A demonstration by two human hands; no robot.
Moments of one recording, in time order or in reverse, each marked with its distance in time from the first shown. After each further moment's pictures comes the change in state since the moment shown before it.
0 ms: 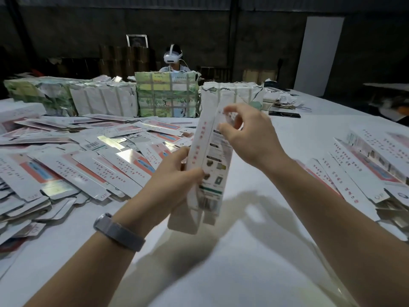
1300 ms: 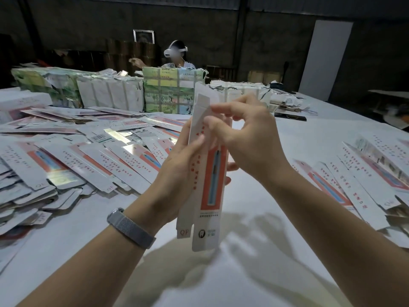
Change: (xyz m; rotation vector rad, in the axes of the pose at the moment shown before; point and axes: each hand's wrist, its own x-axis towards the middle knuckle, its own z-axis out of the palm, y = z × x) left_hand -0.010 0.009 0.004 -0.331 -0.055 0.221; right_hand -0.026 -0.046 0.001 0.193 0.060 -0.122
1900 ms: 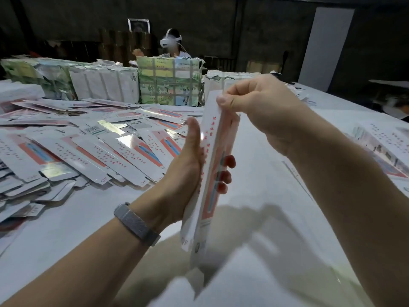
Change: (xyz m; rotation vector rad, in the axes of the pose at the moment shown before) left_hand -0.007 -0.005 0.017 -0.034 -0.100 -0.265; right_hand 0.025 -0.003 -0.036 0.220 -0.344 0.306
